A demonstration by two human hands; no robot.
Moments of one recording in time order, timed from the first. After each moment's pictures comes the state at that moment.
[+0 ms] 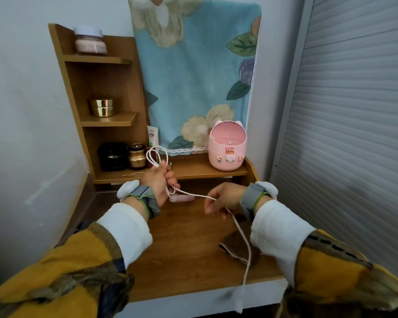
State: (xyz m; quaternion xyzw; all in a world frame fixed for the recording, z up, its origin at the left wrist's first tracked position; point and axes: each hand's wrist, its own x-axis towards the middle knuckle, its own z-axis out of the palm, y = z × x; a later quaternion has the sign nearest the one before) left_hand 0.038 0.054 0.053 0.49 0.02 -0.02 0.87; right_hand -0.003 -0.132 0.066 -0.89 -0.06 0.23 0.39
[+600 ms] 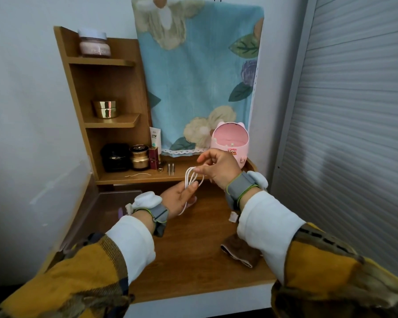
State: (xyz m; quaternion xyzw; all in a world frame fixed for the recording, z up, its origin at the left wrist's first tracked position) left_hand -0.001 0.046 0.044 0.85 -0.19 0.01 0.49; right_hand 0.019 -0.098 0.088 -0.81 -0.11 -0.14 0.56
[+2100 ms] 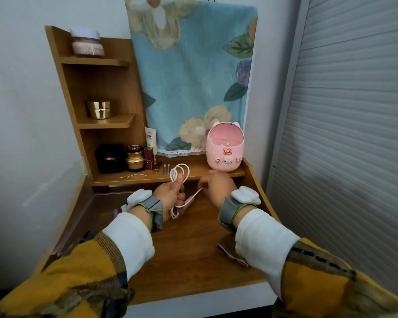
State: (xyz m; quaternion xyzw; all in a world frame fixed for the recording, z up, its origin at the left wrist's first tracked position) left_hand 0.007 0.041 0.046 0.67 0.01 -0.11 0.74; right_hand 0.007 -0.100 0.064 -0.98 -0.11 -0.11 0.11
